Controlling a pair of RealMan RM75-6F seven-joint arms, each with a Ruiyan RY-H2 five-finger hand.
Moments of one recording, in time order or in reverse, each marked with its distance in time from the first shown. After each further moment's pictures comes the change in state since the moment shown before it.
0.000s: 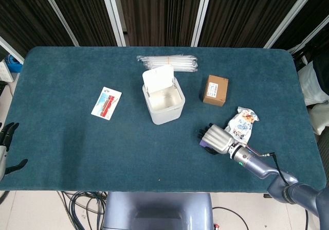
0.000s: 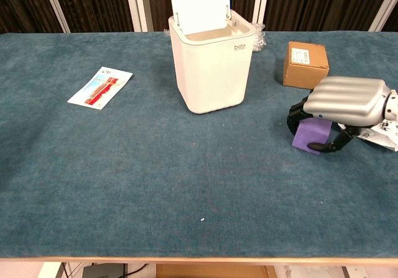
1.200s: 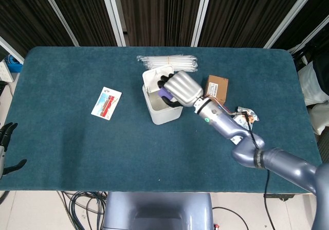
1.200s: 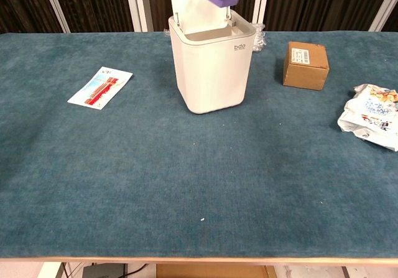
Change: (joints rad) left arm 0.003 0.016 0.001 -0.006 0.001 -0.004 -0.029; right arm 0.361 0.097 0.351 -0.226 0.393 -0.175 -0.031
